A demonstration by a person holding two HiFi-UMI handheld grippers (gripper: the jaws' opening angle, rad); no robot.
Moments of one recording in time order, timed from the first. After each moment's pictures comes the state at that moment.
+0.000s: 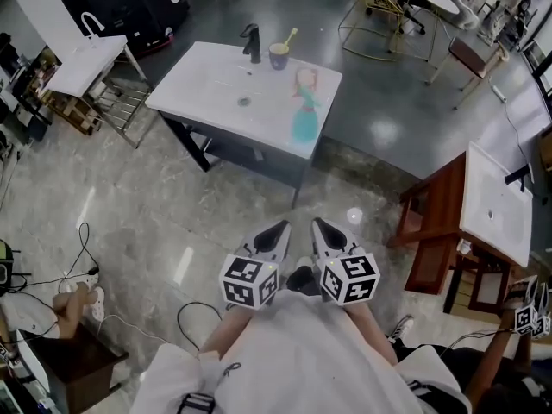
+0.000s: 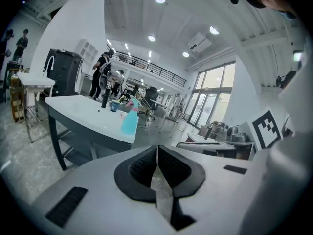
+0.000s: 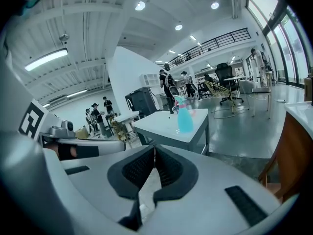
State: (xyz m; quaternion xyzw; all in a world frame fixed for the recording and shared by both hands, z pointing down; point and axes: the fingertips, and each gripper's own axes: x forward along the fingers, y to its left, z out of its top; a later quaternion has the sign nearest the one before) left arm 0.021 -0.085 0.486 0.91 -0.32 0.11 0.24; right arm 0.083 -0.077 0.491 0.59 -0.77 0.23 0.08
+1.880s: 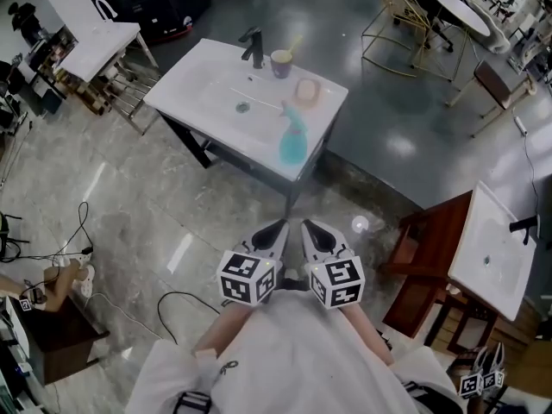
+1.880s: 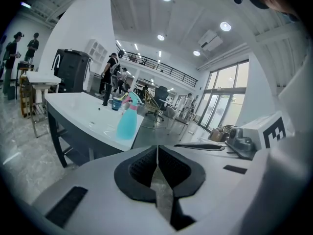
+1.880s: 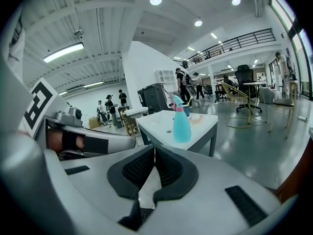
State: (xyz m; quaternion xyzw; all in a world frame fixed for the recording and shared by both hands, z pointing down) left arm 0.111 -0.150 0.501 0.88 -0.38 0.11 0.26; right arm 0.151 -0.146 0.504 0.52 -0.83 0.18 0.12
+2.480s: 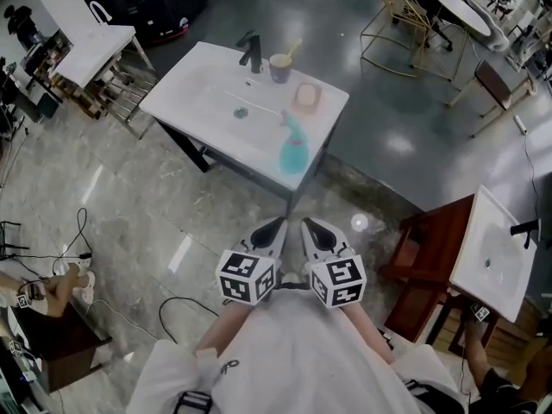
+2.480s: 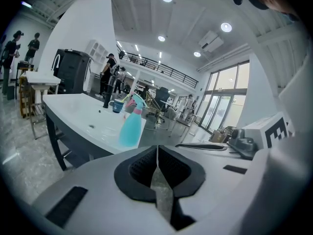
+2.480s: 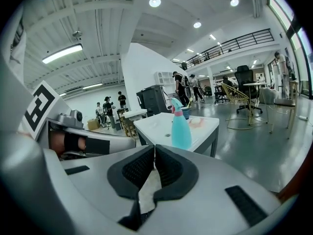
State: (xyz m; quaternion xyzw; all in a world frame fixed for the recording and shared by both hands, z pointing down) left arm 0.107 -0.189 0.500 0.88 -0.38 0.11 0.26; right arm 0.150 -0.183 0.499 0.52 -0.83 0.18 0.11
